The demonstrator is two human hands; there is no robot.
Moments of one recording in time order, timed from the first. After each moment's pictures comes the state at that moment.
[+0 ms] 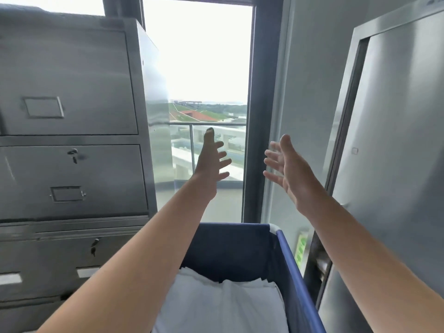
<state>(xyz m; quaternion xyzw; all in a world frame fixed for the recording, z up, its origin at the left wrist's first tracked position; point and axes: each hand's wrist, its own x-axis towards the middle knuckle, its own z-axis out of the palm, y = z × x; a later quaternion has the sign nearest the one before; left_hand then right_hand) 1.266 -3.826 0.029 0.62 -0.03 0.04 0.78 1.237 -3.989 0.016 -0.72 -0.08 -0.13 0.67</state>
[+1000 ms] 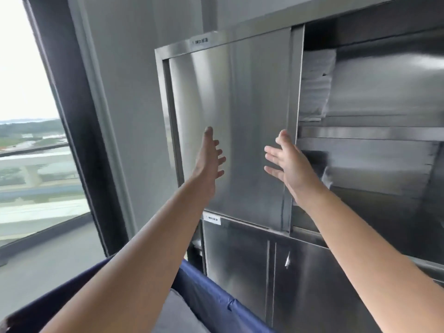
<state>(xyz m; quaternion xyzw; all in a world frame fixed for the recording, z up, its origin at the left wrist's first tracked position) 1.163 -3.997 0.048 0.59 -0.30 -0.25 0.71 1.029 -4.087 0.027 -0.64 0.21 -0.45 0.59</state>
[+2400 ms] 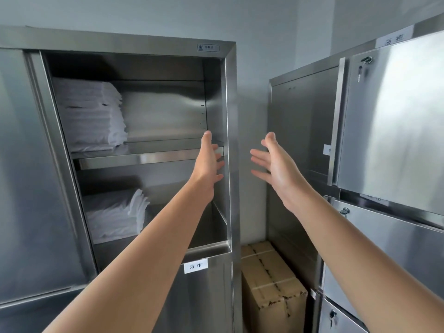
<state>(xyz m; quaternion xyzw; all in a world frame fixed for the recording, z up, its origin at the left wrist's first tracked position) 0.765 -4.153 0.073 0.40 -0.51 -0.50 0.57 0.626 -4.108 0.063 -0.54 0.43 -0.62 0.36</state>
